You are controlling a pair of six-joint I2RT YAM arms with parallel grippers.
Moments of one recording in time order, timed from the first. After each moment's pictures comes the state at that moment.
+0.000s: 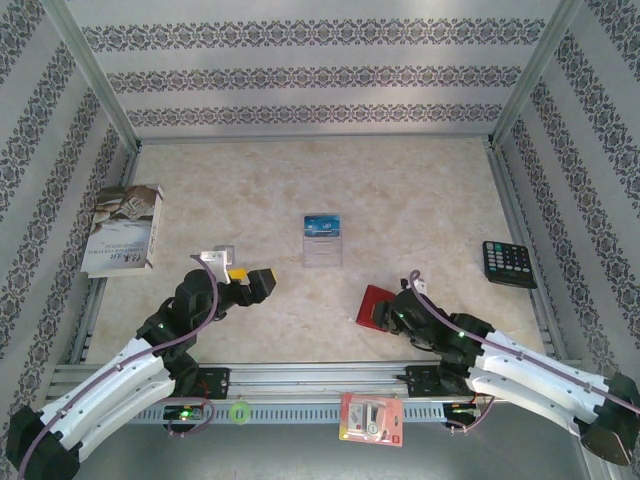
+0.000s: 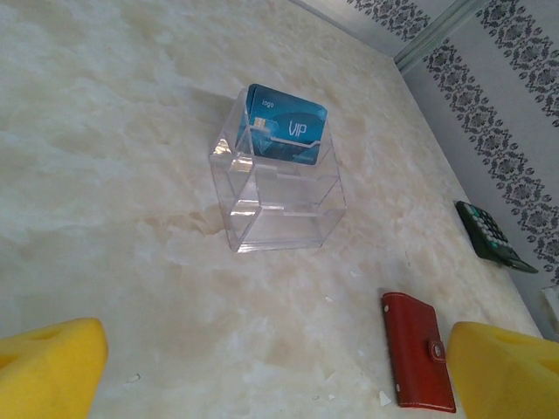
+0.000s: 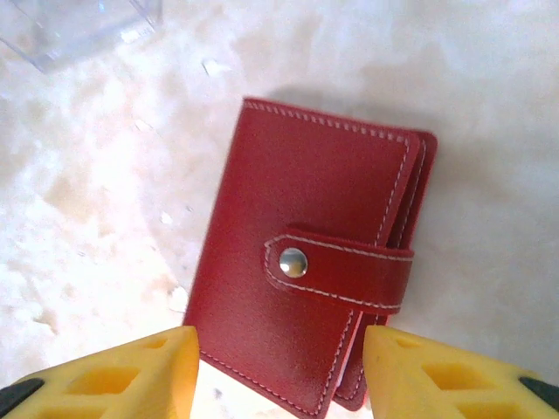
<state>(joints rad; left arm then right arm) -0.61 0.56 0.30 -0.12 0.01 -0.70 0.92 0.57 0.30 -0.61 0.19 1.03</state>
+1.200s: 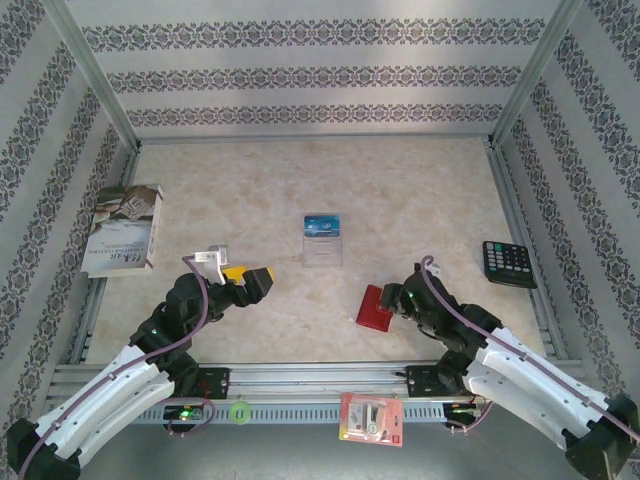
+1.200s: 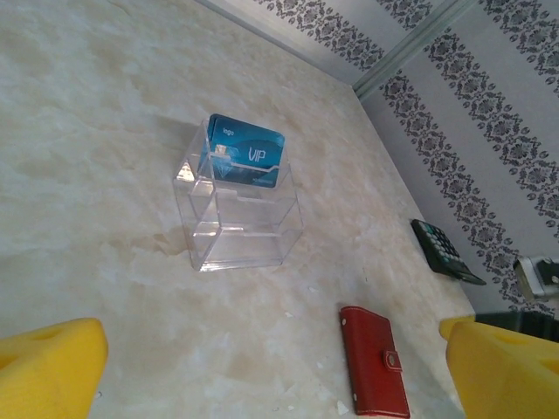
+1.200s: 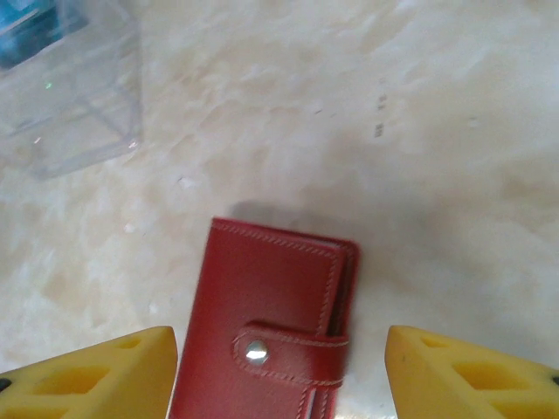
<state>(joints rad) -0.61 0.48 0.30 -0.12 0.04 -0.71 0.68 0.63 0.39 -0.65 0.16 0.90</state>
